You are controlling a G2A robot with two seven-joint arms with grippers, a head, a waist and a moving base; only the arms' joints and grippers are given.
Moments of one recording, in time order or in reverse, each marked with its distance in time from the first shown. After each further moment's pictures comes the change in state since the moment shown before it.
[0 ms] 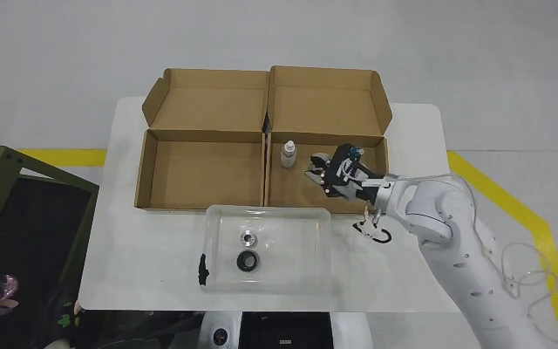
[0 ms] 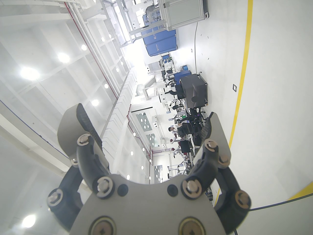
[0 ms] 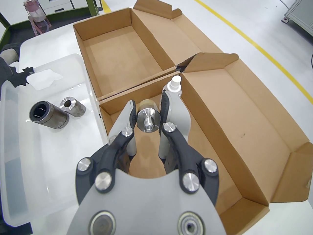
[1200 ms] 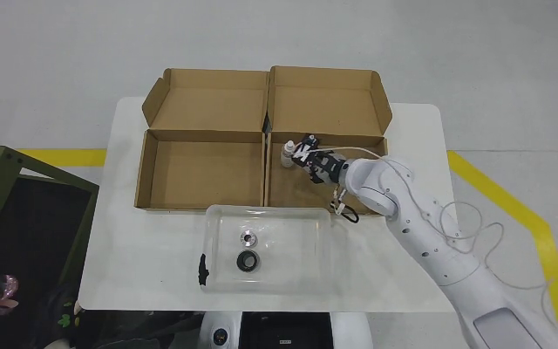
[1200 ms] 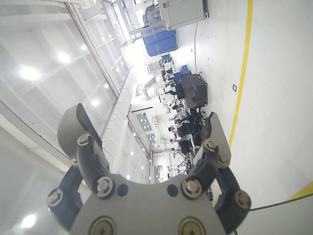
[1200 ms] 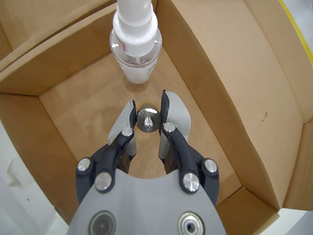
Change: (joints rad) left arm 0.000 0.000 0.000 0.000 0.000 0.000 0.000; right arm 0.275 -0.094 -0.306 0.324 -0.167 0.241 0.195
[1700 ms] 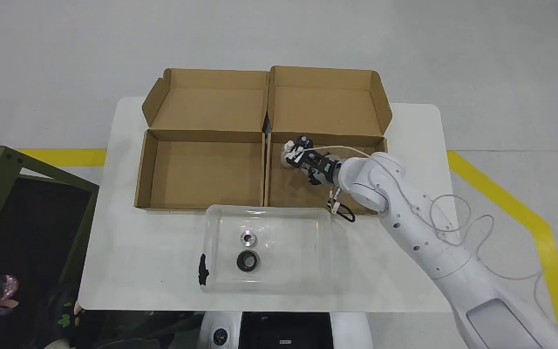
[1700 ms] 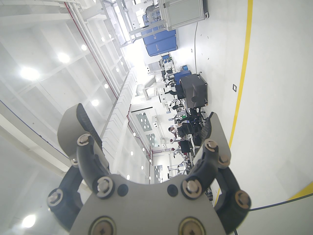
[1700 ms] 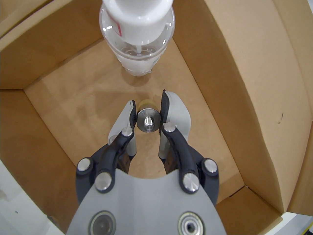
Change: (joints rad) left arm 0.000 0.000 0.000 0.000 0.000 0.000 0.000; right arm 0.049 -0.030 -0.044 0.061 0.012 -0.001 0.076
